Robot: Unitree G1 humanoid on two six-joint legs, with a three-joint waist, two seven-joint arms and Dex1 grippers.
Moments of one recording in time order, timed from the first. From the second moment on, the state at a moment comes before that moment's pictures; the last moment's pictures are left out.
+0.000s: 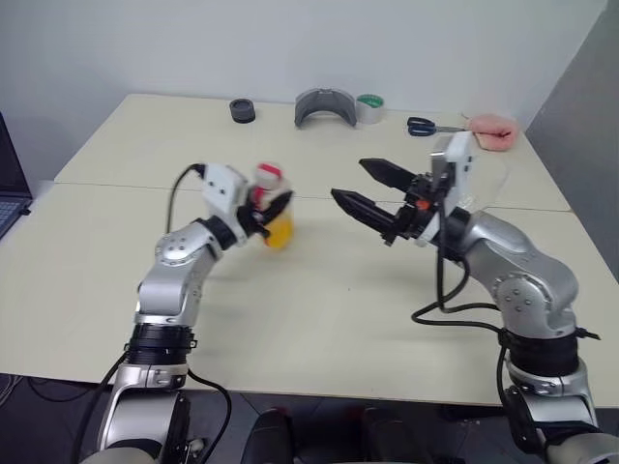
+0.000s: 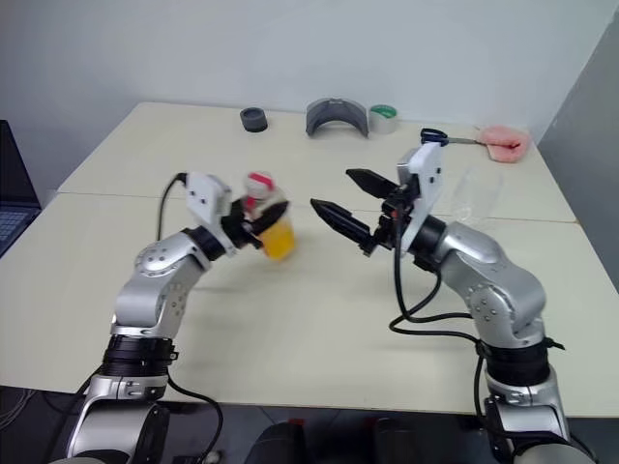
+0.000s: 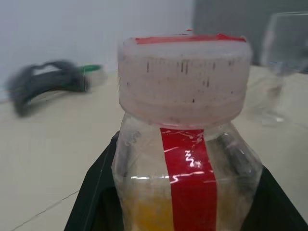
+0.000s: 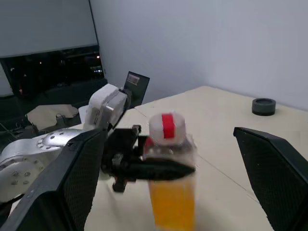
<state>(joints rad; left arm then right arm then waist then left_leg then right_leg) -0.56 0.41 -0.02 0.05 -0.35 0.30 -0.71 -0.62 -0.33 0.04 -0.34 0.69 0.66 0.51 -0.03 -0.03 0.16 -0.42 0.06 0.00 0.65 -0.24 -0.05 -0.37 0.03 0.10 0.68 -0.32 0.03</state>
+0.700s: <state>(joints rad) -0.66 0.36 -0.10 0.09 -0.36 0.29 -0.91 -0.65 -0.31 0.06 -0.28 0.61 0.66 0.52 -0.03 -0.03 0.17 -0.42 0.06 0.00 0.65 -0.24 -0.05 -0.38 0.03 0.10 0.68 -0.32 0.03</state>
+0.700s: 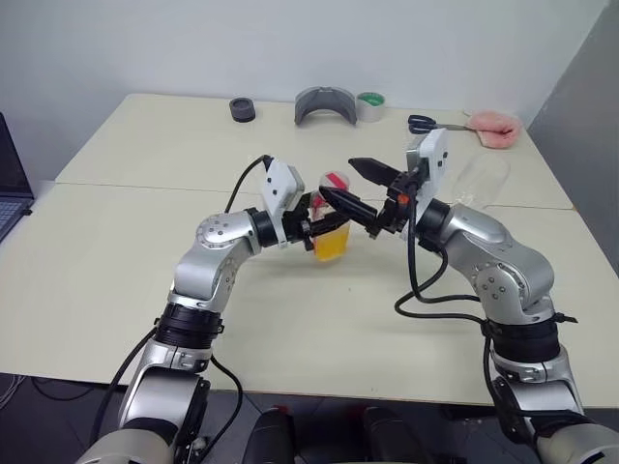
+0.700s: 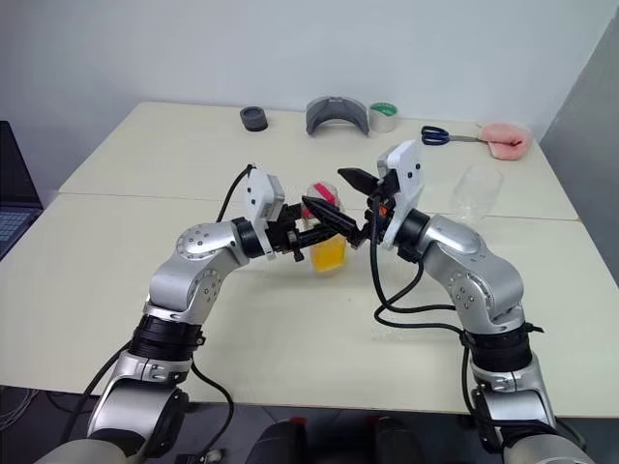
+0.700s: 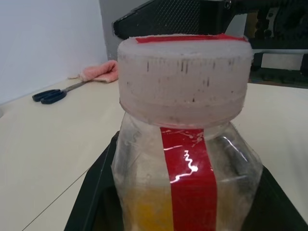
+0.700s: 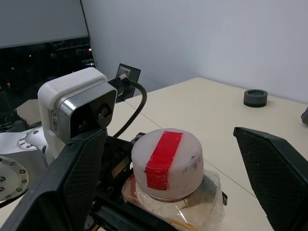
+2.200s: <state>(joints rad) -0.65 0.36 -0.10 0.09 -0.35 0.30 -0.90 -0.65 -0.28 0.10 -0.26 0.49 0.57 0.61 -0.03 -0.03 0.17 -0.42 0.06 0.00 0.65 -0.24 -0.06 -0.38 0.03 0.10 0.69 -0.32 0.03</state>
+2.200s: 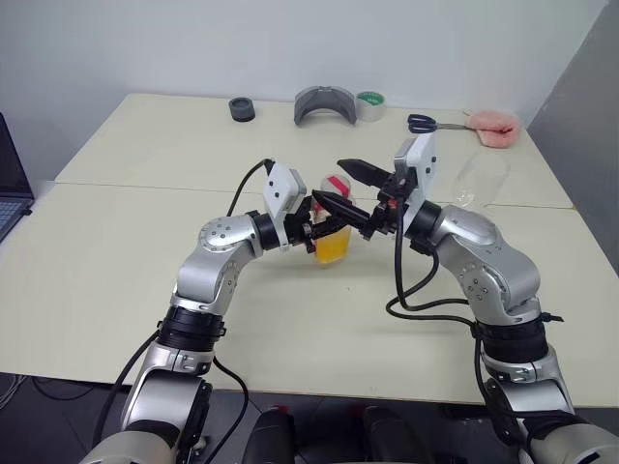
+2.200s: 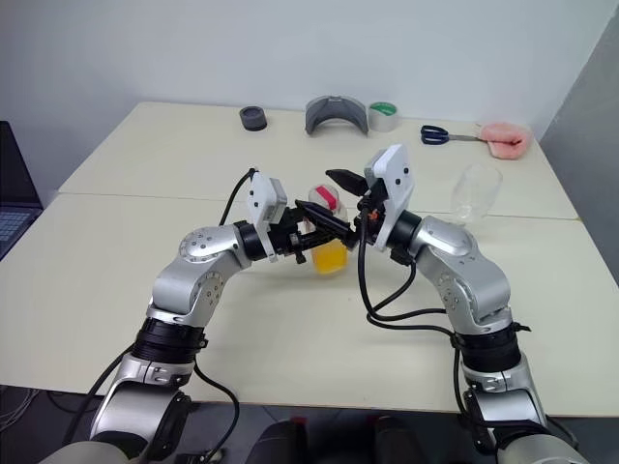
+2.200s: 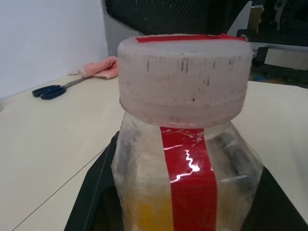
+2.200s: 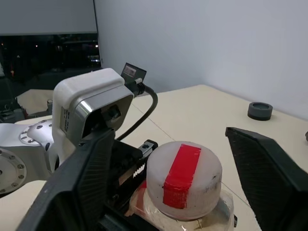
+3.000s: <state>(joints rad) -0.64 0.37 -0.10 0.04 -0.37 0.35 -0.92 -0.66 -0.31 0.08 -0.23 0.51 0.58 0.67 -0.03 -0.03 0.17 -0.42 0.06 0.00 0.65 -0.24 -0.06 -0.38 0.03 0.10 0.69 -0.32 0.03</state>
